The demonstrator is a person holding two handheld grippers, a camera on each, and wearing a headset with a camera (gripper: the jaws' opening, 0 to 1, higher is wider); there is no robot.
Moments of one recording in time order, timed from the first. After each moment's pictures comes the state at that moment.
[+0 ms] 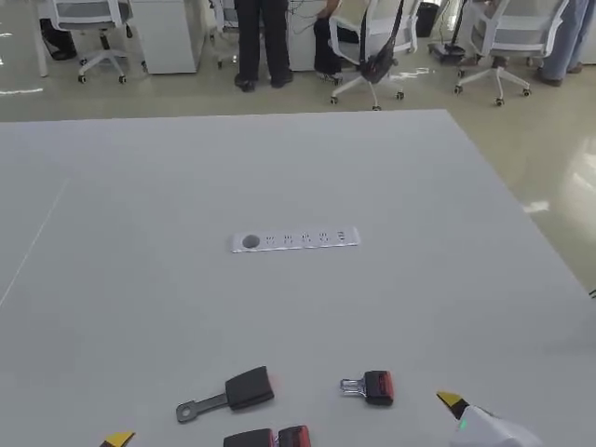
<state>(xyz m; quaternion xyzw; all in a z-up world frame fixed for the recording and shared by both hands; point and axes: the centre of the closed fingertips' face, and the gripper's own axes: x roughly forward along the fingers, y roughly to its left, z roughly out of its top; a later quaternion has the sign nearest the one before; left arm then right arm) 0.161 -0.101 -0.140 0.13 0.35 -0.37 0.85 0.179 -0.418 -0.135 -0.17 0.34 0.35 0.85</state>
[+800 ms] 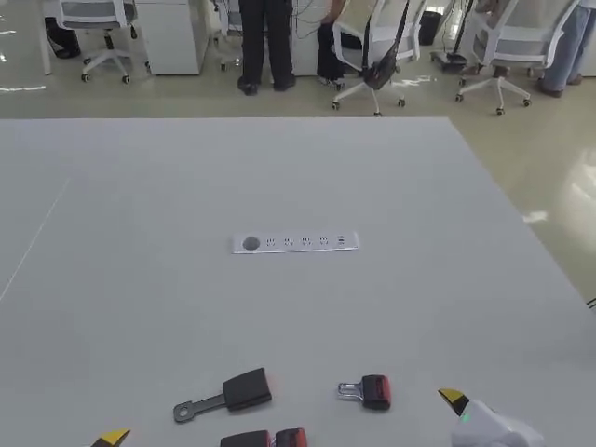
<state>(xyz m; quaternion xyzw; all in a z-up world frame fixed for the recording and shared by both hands) 0.163 -0.102 -0.133 0.10 0.35 -0.36 0.86 0.189 -0.422 -0.130 -0.17 0.34 0.34 0.86</state>
